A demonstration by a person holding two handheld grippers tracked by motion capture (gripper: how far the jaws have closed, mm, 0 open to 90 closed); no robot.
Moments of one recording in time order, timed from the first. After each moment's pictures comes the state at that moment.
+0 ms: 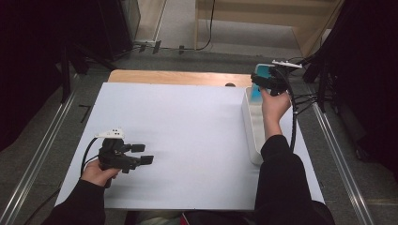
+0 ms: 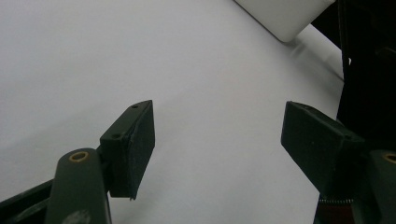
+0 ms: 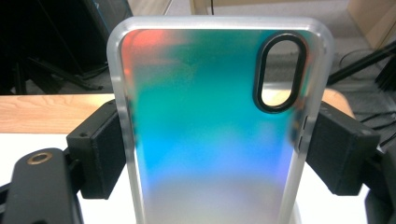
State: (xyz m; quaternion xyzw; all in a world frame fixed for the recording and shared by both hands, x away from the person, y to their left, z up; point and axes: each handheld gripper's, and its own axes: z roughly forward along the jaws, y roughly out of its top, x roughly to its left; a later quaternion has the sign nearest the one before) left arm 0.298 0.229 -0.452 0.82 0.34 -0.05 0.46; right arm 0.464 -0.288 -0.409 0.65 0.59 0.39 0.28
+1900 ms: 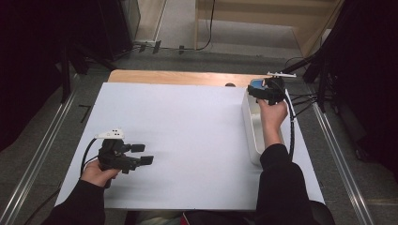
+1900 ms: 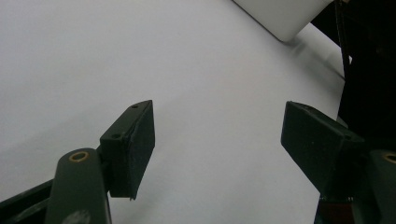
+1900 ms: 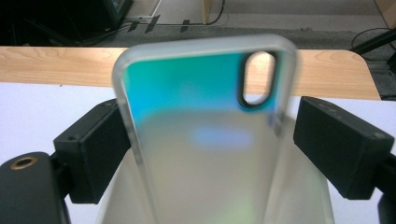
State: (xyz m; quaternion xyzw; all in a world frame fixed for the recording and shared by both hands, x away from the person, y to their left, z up) left arm 0.296 0.228 -0.451 0.82 0.34 -0.05 0.46; right arm 0.453 -0.286 -0.441 0.64 0.63 0.36 0.25
